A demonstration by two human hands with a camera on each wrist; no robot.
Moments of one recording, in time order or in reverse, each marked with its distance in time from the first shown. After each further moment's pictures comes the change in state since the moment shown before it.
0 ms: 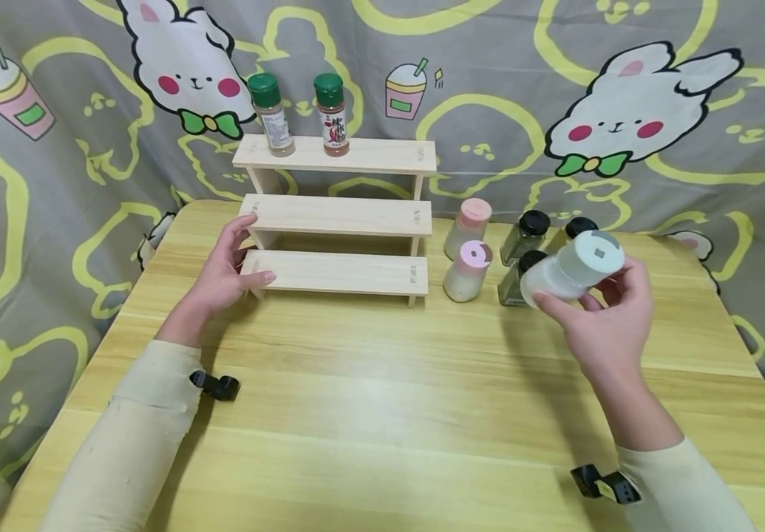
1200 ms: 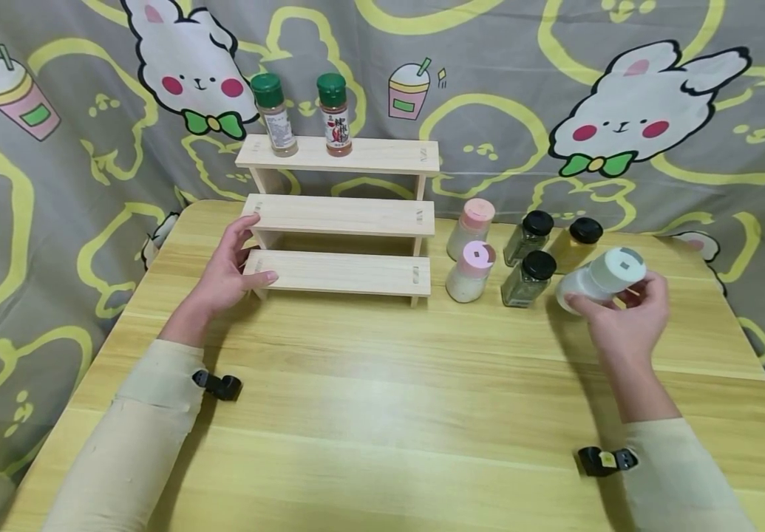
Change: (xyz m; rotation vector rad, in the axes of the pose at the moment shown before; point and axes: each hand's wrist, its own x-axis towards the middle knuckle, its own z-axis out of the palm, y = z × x) left_hand 0.001 -0.003 0.000 0.016 -0.001 0.016; right_hand 0.042 0.057 -0.038 -0.127 0.137 0.168
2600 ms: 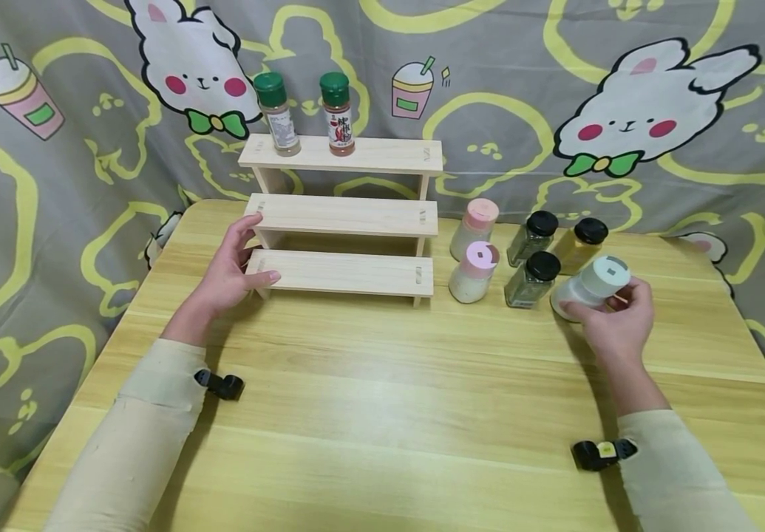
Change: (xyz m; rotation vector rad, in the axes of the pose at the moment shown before) left_hand 0.012 -0.032 -0.004 0.001 0.026 0.017; right_hand 0.021 0.036 0.003 -0.253 -0.062 0.084
